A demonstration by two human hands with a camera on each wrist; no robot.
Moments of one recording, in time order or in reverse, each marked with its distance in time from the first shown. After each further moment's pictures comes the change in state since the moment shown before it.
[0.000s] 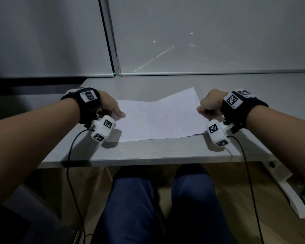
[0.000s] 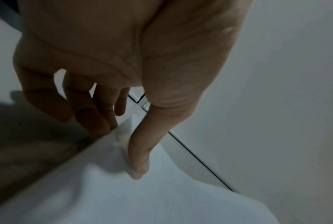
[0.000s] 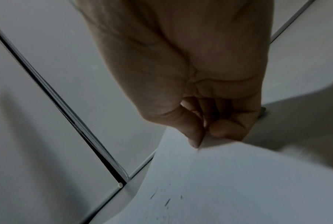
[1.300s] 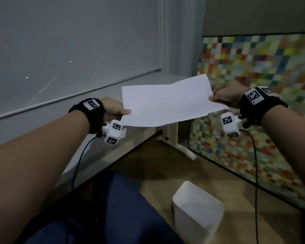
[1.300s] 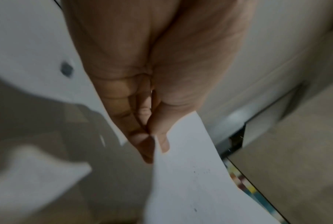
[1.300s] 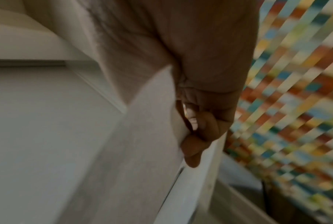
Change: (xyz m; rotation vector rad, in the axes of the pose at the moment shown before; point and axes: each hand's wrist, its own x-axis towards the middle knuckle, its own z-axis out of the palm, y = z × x) left_hand -0.145 0.304 0.208 -0.160 -0.553 0.753; right_hand -0.266 0.316 -0.244 0.194 0.777 0.279
